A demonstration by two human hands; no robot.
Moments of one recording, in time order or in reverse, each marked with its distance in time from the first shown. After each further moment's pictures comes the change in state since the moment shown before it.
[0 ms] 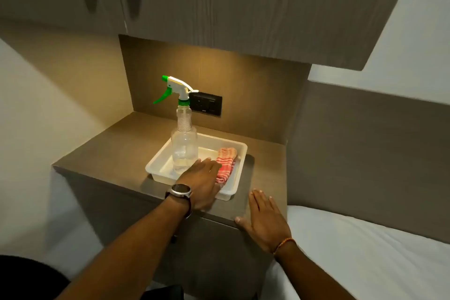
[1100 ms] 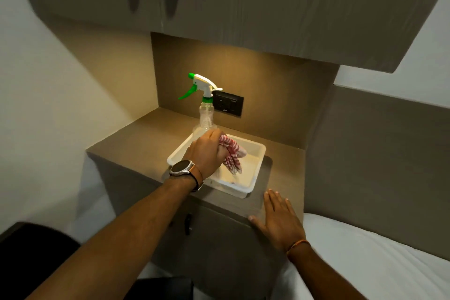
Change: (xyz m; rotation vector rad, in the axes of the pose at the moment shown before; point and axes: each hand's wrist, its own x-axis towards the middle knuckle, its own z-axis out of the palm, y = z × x) left_hand -0.014 -0.011 -0.075 -0.316 0.443 -0.185; right_hand 0.008 0.006 0.015 0.000 0.081 -0.032
